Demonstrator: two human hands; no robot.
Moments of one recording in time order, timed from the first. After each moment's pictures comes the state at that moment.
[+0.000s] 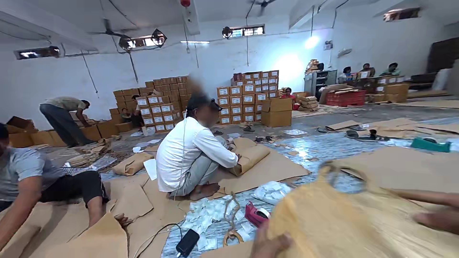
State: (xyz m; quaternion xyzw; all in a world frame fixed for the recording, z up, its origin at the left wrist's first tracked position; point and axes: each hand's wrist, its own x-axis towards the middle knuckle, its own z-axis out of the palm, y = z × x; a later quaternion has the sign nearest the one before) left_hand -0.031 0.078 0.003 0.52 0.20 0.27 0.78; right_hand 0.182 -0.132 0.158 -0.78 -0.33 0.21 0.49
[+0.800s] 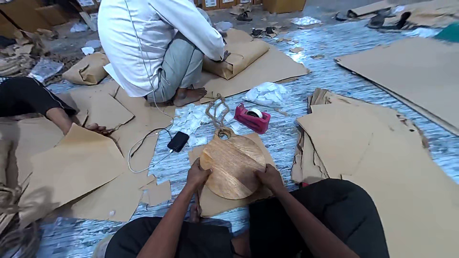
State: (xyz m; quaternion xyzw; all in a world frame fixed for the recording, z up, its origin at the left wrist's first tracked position) left_hand -0.161 0.231 -0.247 0.65 0.57 0.06 0.50; right_hand 0.073 0.041 -0.250 -0.87 -0.21 0.34 0.27
